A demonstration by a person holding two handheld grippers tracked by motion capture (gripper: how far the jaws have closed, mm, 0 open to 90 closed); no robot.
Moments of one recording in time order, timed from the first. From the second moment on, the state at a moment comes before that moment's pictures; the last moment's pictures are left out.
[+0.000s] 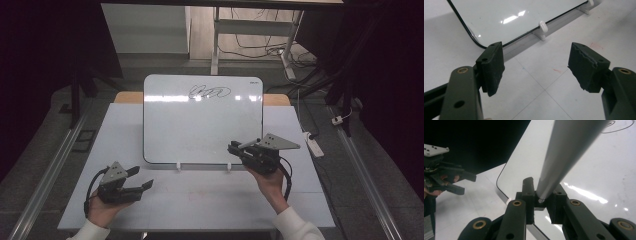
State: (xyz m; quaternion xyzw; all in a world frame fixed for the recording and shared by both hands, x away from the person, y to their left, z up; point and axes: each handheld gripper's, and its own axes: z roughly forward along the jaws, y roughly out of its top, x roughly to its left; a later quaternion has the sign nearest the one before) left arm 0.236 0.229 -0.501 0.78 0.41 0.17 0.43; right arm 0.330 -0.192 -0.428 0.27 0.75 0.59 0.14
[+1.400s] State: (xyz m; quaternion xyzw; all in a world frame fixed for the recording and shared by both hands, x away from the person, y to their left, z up) left arm 0.241 0.230 -0.511 0.79 0.41 0.16 0.43; right arm 0.514 -0.082 -0.376 0.32 0.71 0.60 0.21
